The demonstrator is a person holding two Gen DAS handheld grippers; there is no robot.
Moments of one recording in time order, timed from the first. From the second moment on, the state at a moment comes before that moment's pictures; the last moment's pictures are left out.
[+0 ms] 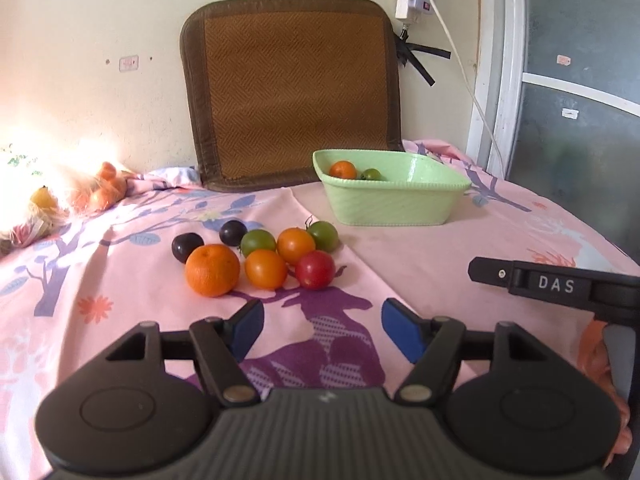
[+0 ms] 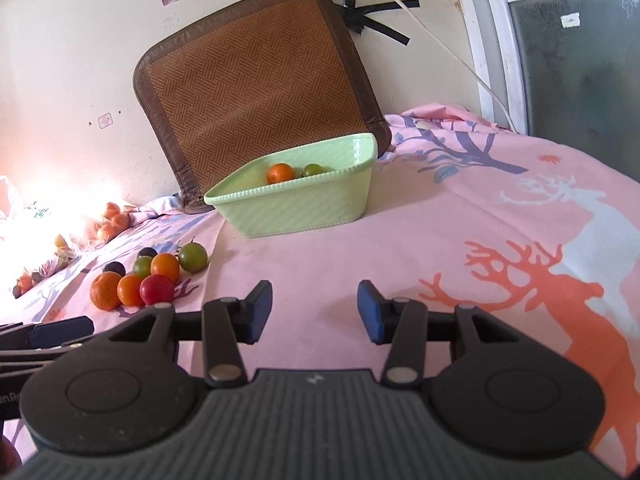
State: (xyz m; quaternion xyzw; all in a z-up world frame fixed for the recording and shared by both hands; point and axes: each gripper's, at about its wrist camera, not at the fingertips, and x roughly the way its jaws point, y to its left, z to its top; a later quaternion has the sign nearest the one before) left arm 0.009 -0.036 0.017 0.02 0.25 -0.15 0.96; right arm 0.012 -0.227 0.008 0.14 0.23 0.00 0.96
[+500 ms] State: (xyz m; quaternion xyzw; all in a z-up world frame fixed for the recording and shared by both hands) left arm 0.009 -0.039 0.017 0.03 0.25 -0.15 0.96; right arm 0.017 -0.224 0.005 0.13 0.25 -0.01 0.96
